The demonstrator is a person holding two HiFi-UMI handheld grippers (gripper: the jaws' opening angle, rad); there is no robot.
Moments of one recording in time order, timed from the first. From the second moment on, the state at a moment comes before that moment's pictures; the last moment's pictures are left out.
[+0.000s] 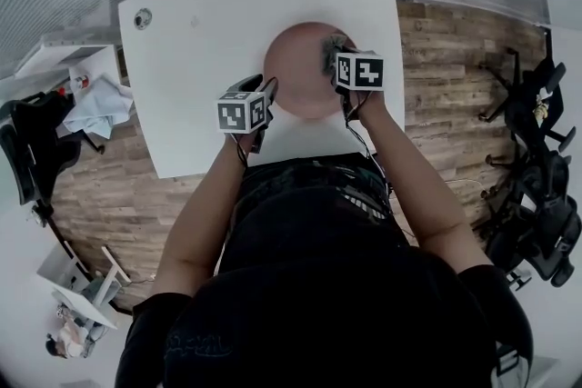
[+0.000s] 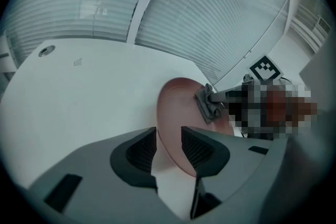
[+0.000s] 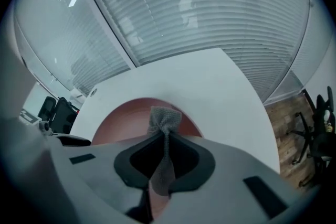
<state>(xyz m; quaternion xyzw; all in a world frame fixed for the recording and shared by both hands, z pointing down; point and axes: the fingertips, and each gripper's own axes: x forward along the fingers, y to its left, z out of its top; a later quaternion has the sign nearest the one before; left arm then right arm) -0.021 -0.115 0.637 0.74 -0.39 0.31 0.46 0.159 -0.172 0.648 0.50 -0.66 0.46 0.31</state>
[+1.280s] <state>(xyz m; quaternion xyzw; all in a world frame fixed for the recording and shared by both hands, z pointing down) -0.025 -0.130 0.654 0.72 -0.41 0.28 0.49 -0.004 -0.122 0.666 0.21 -0.79 0.38 0.43</state>
